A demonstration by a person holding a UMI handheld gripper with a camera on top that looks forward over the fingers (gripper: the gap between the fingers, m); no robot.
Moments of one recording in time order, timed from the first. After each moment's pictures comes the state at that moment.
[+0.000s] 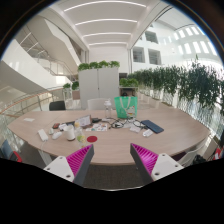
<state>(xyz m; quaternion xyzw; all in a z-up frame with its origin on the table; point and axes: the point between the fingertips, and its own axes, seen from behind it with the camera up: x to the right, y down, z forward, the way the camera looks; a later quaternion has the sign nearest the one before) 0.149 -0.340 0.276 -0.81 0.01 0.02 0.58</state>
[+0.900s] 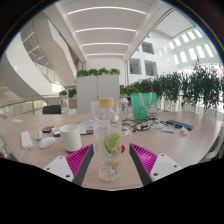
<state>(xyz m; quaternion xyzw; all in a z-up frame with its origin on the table) -0.052 -0.088 0.102 -0.76 0.03 -0.01 0.64</state>
